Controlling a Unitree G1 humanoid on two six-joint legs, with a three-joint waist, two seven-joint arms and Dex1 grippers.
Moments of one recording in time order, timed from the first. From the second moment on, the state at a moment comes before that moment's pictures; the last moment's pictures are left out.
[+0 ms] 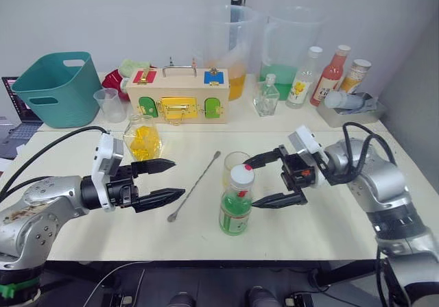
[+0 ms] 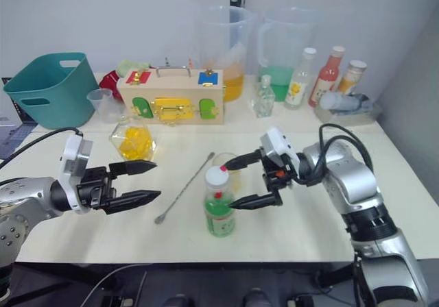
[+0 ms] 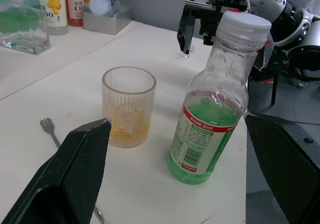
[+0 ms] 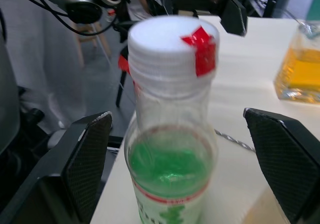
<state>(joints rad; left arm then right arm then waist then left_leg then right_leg) -0.22 0.84 0.31 -0.41 -0.89 0.72 -1.04 -0.75 -0.67 0.19 -0.02 0.59 0.42 1.51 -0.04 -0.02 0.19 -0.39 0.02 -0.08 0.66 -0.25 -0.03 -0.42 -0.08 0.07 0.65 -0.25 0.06</state>
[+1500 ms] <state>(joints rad) -0.53 0.80 -0.01 -0.17 -0.81 0.69 -1.33 -0.18 -0.45 -0.07 -0.87 0.74 0.86 0.35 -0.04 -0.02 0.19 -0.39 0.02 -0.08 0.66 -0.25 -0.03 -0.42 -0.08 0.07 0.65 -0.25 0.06</state>
